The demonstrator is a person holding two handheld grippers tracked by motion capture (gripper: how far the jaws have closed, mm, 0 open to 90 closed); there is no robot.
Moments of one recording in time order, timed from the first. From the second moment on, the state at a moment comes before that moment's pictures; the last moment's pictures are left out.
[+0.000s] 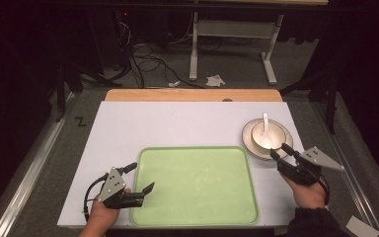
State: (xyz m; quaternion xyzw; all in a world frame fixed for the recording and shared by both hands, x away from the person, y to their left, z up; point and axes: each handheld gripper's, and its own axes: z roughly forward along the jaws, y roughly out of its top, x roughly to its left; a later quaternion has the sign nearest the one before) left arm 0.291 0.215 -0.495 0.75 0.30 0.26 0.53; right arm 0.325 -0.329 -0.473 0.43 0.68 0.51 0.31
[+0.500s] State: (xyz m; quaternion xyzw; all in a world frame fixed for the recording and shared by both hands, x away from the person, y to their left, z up) left arm 0.291 0.216 -0.495 0.75 0.30 0.26 0.53; right arm 0.373 -0.307 -0.445 0.43 0.70 0.47 0.31
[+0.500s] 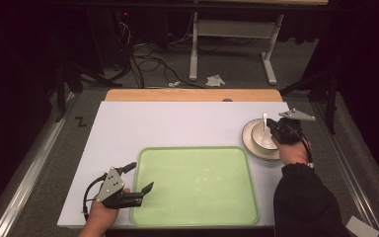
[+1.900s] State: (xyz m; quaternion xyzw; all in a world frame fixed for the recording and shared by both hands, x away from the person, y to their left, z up) left arm 0.291 0.218 -0.494 0.74 0.31 0.26 0.54; right arm 0.525 -0.287 -0.432 0.55 0.73 0.28 0.29
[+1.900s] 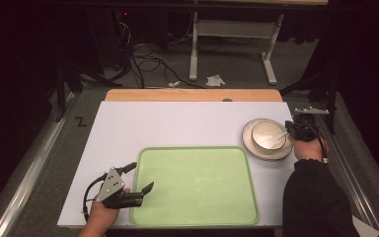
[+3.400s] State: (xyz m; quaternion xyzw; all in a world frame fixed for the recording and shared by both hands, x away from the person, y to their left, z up) left arm 0.294 0.216 -0.497 0.74 0.31 0.26 0.53; right arm 0.386 -0.330 -0.451 0.53 0.69 0.40 0.29
